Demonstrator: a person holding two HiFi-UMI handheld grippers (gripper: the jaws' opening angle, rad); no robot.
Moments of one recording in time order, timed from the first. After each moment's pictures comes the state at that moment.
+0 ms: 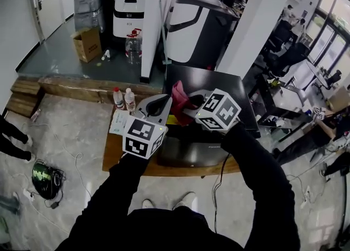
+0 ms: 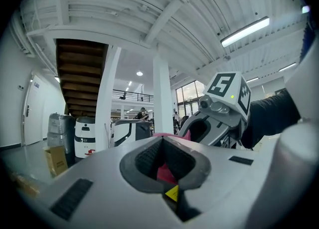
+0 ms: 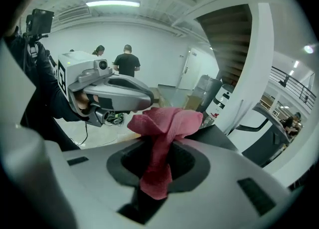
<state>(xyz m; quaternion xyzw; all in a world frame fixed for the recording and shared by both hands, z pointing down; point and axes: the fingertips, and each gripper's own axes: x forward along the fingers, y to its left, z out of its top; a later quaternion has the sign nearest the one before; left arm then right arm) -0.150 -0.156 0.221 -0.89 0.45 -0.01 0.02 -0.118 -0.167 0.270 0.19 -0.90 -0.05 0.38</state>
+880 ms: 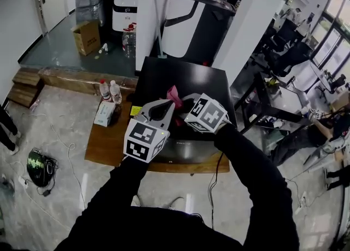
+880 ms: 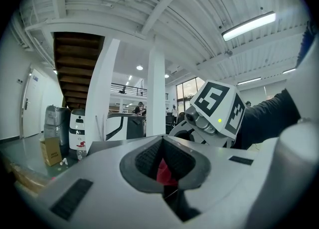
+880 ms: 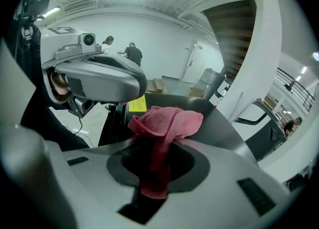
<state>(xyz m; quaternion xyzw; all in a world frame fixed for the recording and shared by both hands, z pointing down) -0.004 -0.133 0.247 -0.89 0.45 -0.03 -0.01 0.005 -0.163 0.327 0.17 -0.88 -0.07 0.43</state>
